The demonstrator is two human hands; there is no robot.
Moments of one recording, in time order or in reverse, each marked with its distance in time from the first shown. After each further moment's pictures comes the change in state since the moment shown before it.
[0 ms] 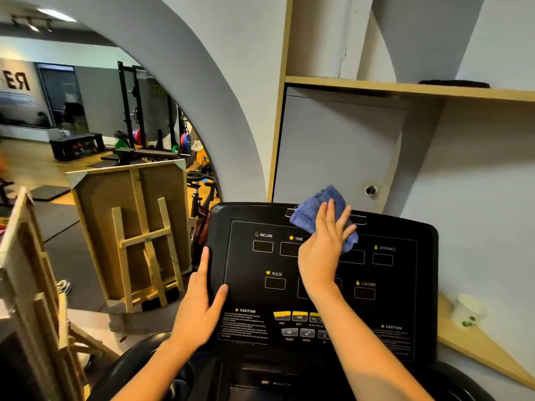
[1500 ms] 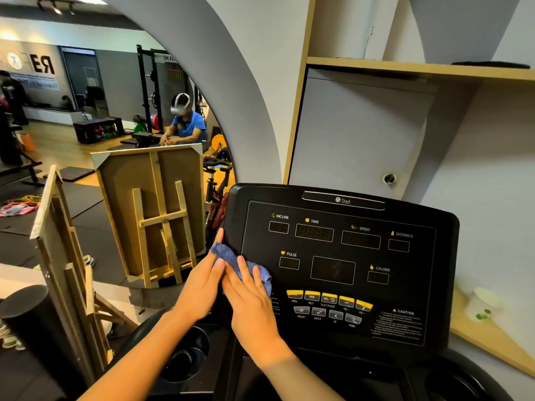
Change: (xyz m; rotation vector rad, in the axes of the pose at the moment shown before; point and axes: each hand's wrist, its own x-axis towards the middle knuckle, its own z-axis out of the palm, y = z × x) left_hand -0.006 -0.013 -0.026 -0.212 -0.087 0.027; right_hand -0.177 -0.052 0.034 0.207 -0.548 -0.591
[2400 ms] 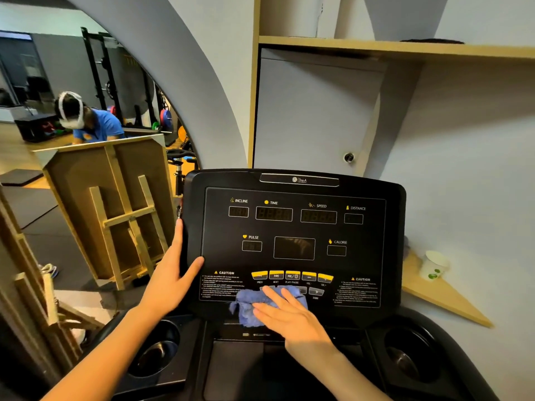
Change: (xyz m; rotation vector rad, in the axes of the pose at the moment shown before) left_hand -0.003 0.014 0.011 0.219 -0.036 -0.022; right_hand -0.123 0.104 -0.061 -0.344 -0.425 -0.159
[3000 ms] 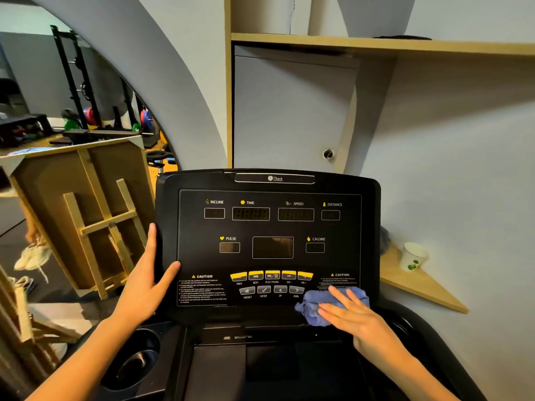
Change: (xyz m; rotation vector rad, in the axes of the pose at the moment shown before) left_hand -0.003 0.008 0.001 -0.027 0.005 -0.028; right_hand -0.140 0.099 -0.017 0.056 0.188 0.085
